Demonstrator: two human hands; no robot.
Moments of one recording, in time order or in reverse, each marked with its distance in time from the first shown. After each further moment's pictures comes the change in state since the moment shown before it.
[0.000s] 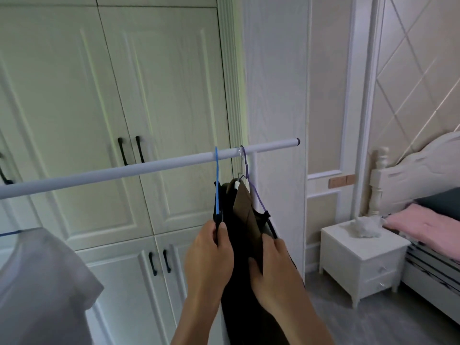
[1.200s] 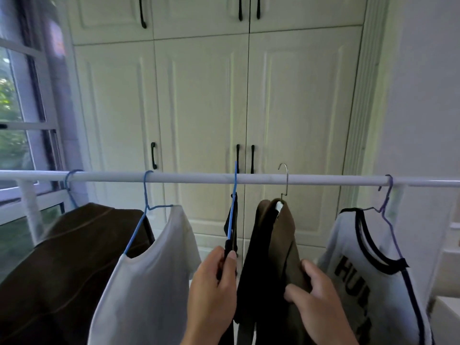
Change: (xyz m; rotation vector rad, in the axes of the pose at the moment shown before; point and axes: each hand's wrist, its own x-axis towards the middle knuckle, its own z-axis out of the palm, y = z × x) left_hand 0.005 -0.116 -0.188 -0.207 0.211 -0.046; right_hand -0.008 -0.133 0.078 0.727 -0.422 -0.051
